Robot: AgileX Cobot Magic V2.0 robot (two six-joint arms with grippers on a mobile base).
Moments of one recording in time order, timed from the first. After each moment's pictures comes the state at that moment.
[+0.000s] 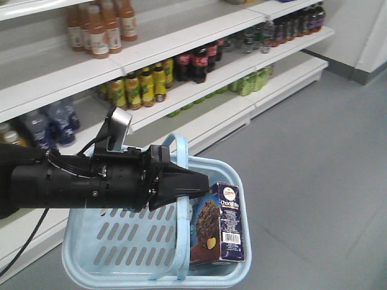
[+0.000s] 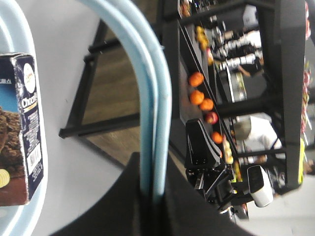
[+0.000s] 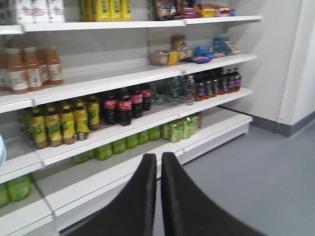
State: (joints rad) left arm -0.44 1.45 -0.85 -1.66 0.87 0.75; right arm -0.01 -0.01 0.03 0.06 0.09 -0.04
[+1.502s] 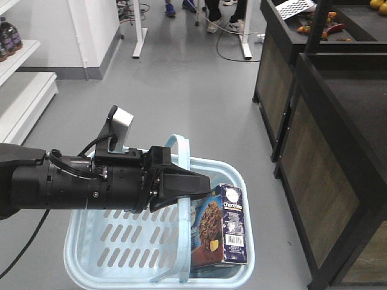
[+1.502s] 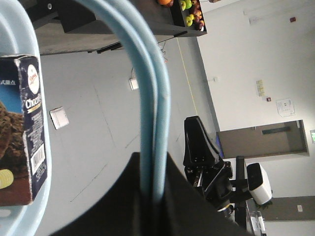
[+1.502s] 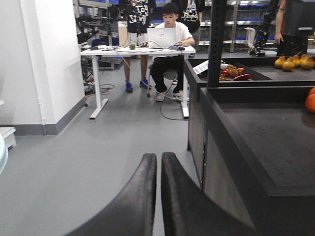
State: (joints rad) left arm -0.44 1.45 -0.85 -1.66 0.87 0.75; right arm -0.01 -0.01 0.03 0.06 0.09 -0.04
